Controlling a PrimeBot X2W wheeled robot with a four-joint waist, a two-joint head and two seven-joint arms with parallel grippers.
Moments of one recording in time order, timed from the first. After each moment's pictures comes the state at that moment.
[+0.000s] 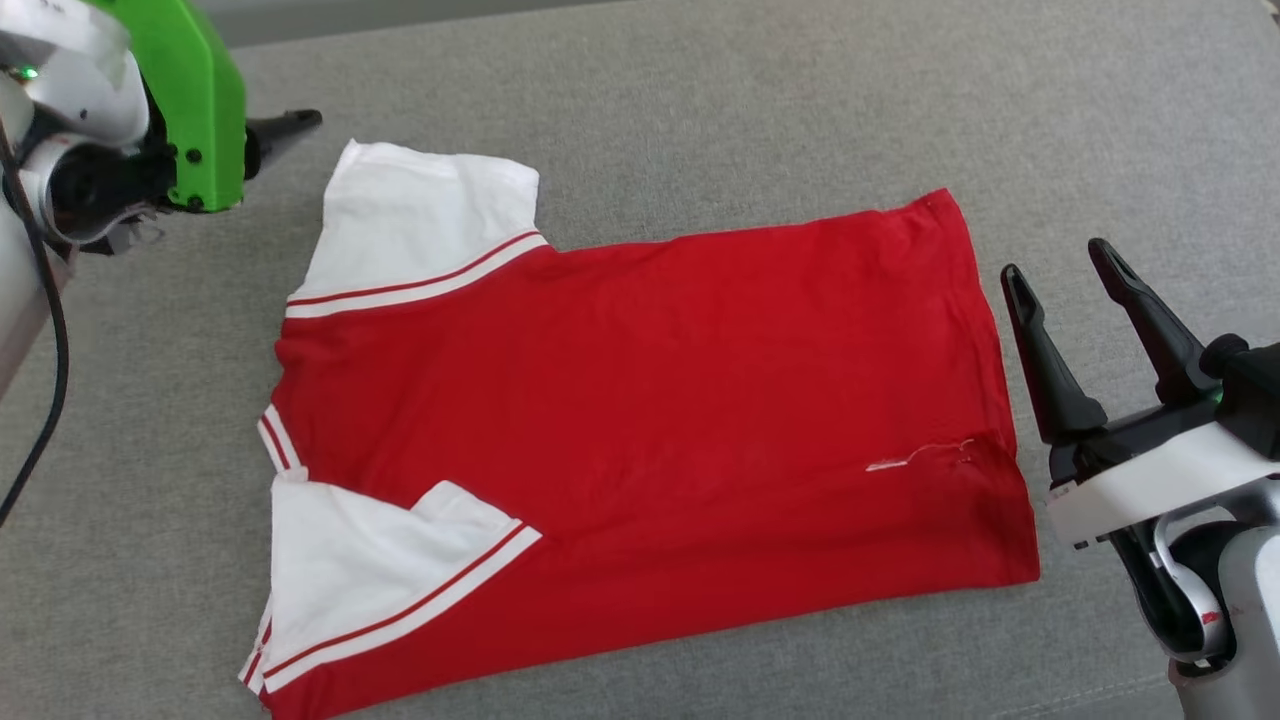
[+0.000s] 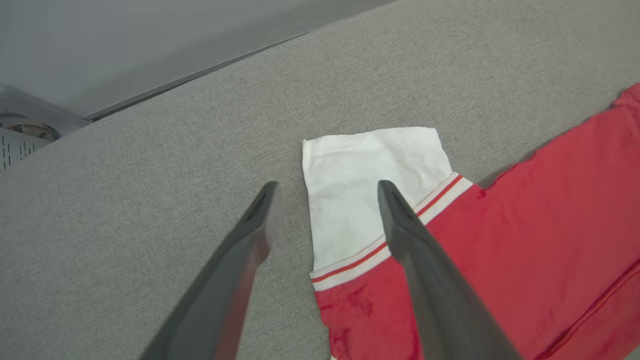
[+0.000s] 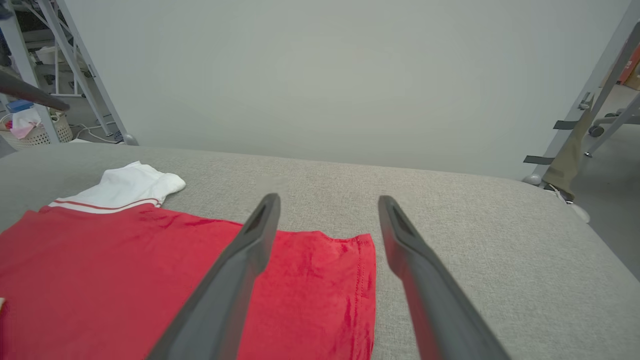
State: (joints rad) left arm -1.29 0.71 -1.07 0.61 -1.24 -0.12 0.61; right arm -0.20 -0.29 0.14 -0.17 0.35 0.13 -0.02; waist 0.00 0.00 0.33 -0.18
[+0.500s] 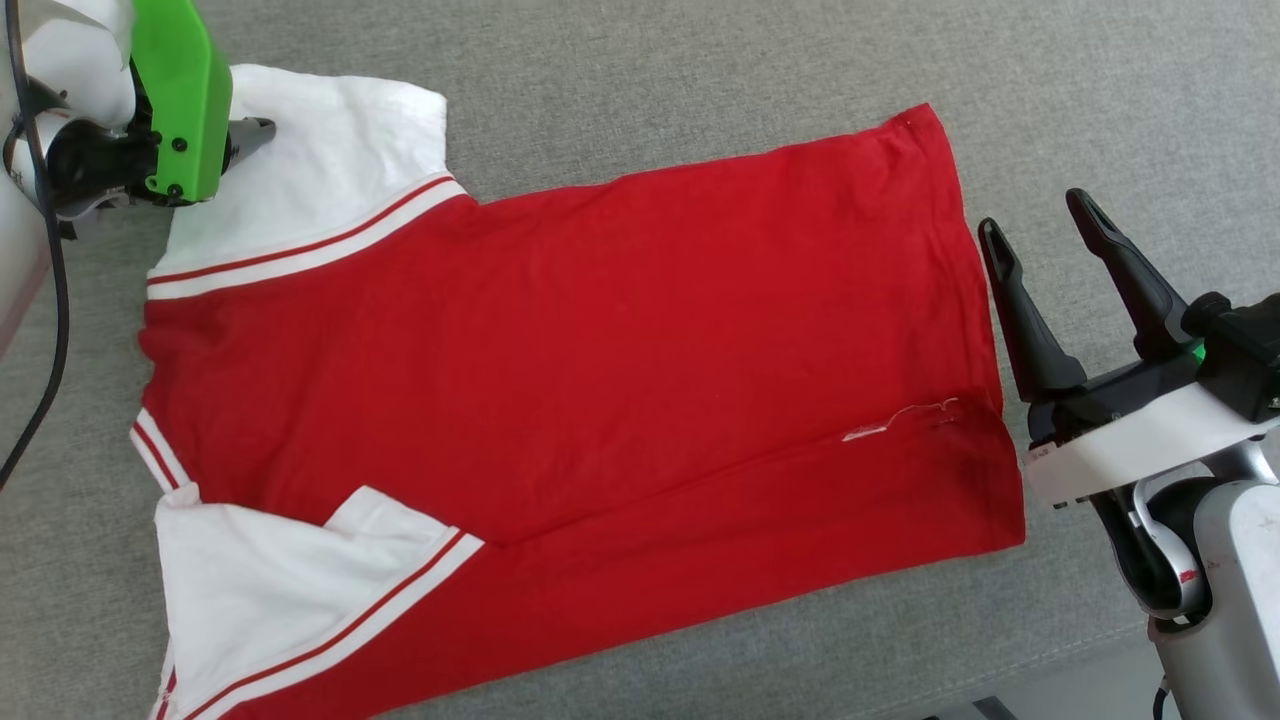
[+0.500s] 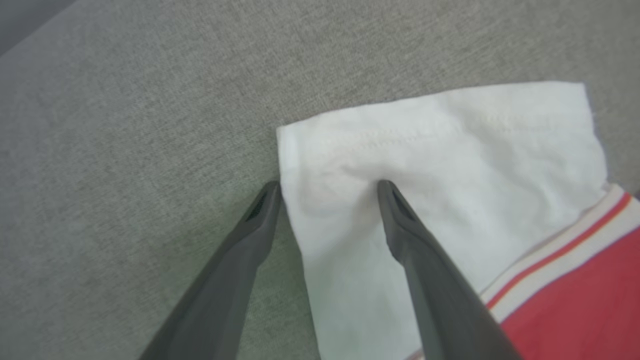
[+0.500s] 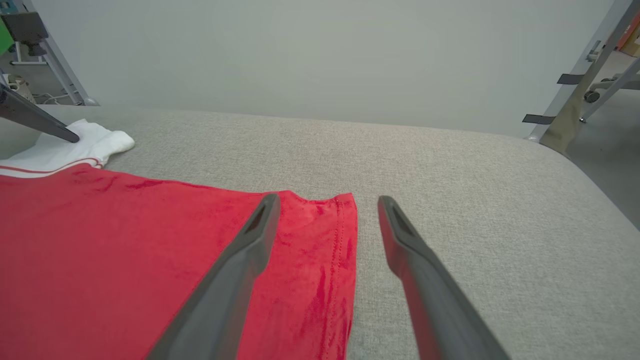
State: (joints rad) left arm -1.37 0.68 -1.15 0.74 -1.17 -0.12 0.69; right arm -0.30 -0.29 0.18 -0.11 0.35 0.13 -0.07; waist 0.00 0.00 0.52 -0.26
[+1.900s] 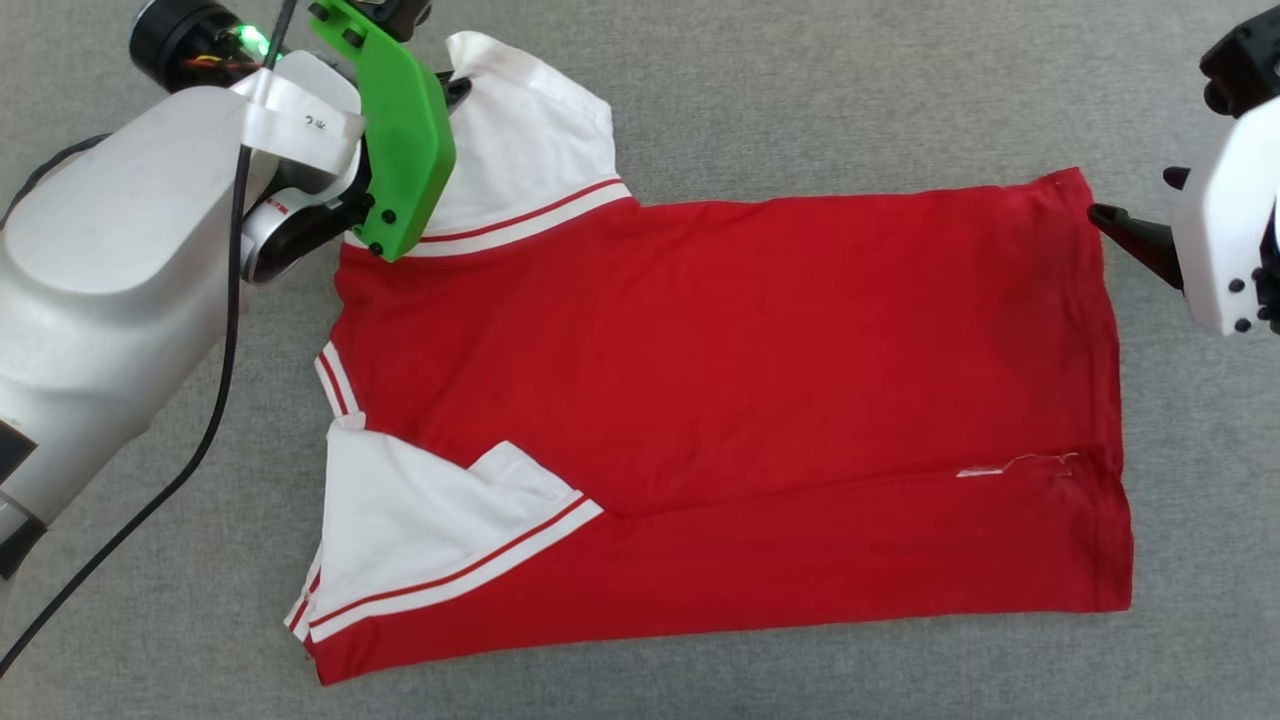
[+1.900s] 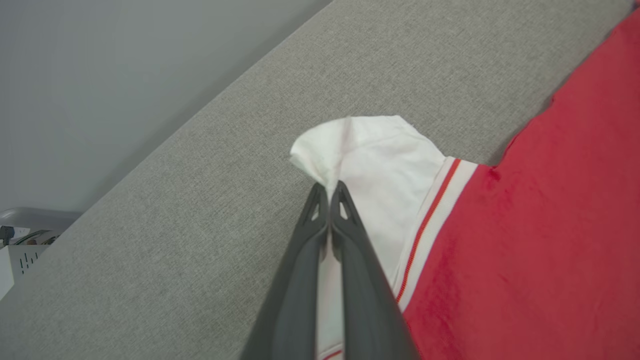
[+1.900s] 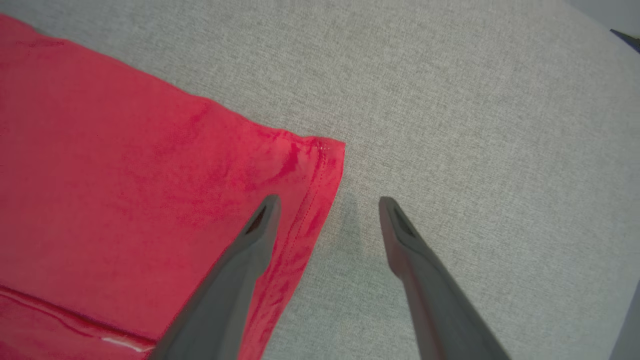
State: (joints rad) left arm -1.34 0.60 -1.27 0.51 -1.02 -0.13 0.33; right arm -0.83 -0.70 0.52 0.18 0.74 0.13 0.82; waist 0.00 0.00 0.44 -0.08
